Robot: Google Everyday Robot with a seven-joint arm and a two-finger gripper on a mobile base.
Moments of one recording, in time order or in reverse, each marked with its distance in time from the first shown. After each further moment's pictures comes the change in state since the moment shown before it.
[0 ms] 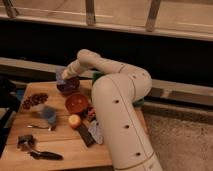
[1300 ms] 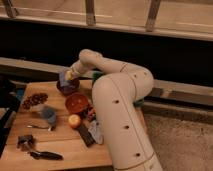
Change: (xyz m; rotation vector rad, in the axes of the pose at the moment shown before) arm 0.006 -0.017 -0.005 0.050 0.046 -0.017
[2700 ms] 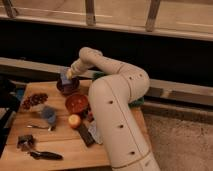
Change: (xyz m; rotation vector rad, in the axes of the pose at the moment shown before) arm -0.008 -0.021 -0.007 0.023 -0.007 0.018
